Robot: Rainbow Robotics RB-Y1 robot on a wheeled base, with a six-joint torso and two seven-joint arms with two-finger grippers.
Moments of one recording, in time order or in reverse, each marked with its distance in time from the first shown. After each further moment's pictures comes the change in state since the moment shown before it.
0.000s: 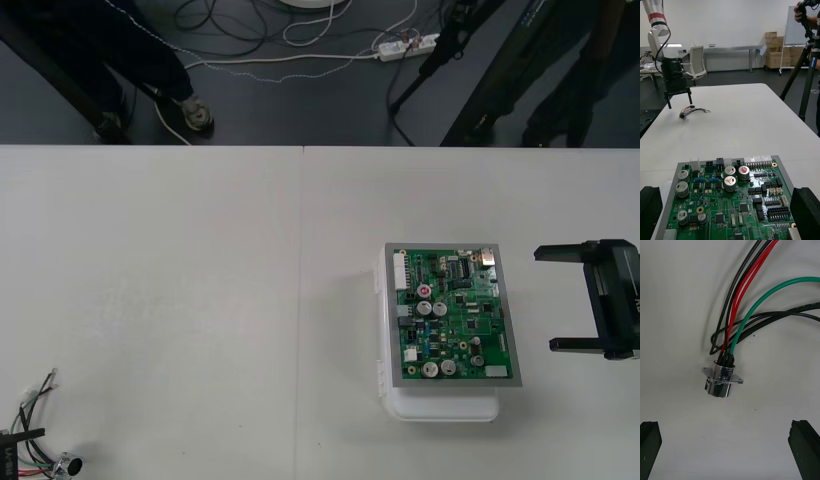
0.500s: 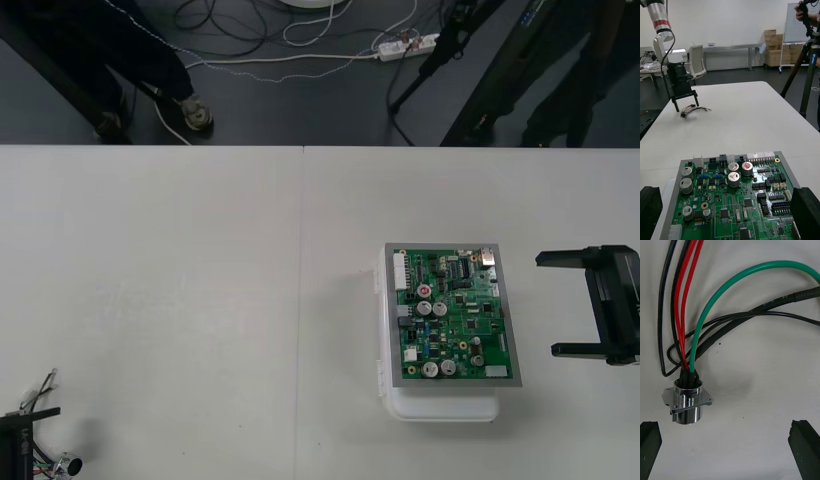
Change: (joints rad) right arm 0.017 -0.003 0.000 0.001 0.000 0.000 0.000; left arm -0.244 -0.043 -0.224 0.154 -0.022 0.123 -0.038
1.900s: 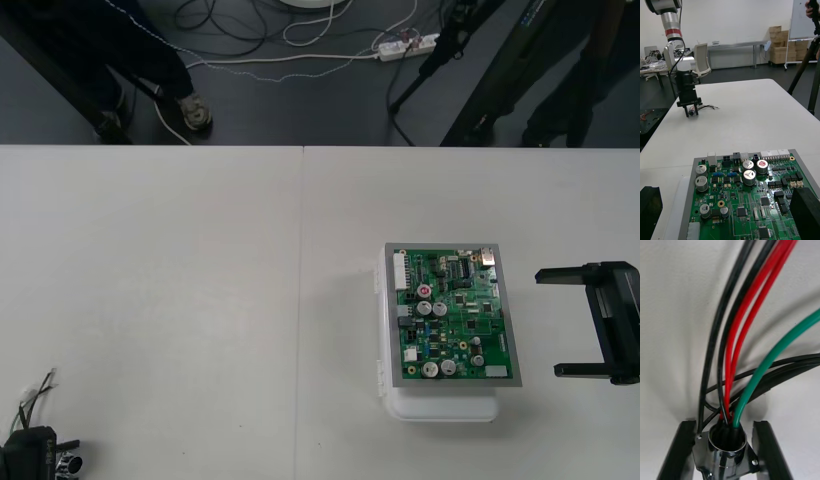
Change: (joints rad) right arm 0.053 -0.010 0.000 -0.048 0.005 0.000 0.000; left arm -0.269 -0.089 -0.321 0.158 0.052 0.008 0.000
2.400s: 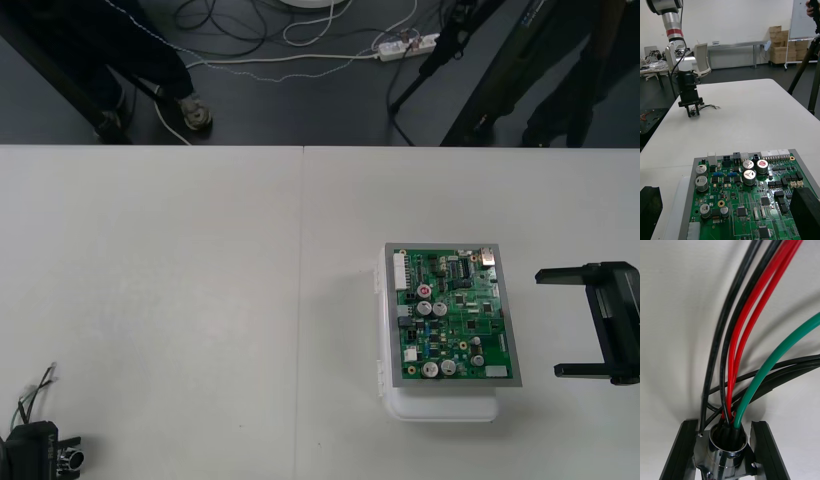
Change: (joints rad) right arm 0.001 0.000 0.000 0.000 0.000 0.000 0.000; left arm -0.027 -0.001 -0.012 0.006 0.009 0.000 0.000
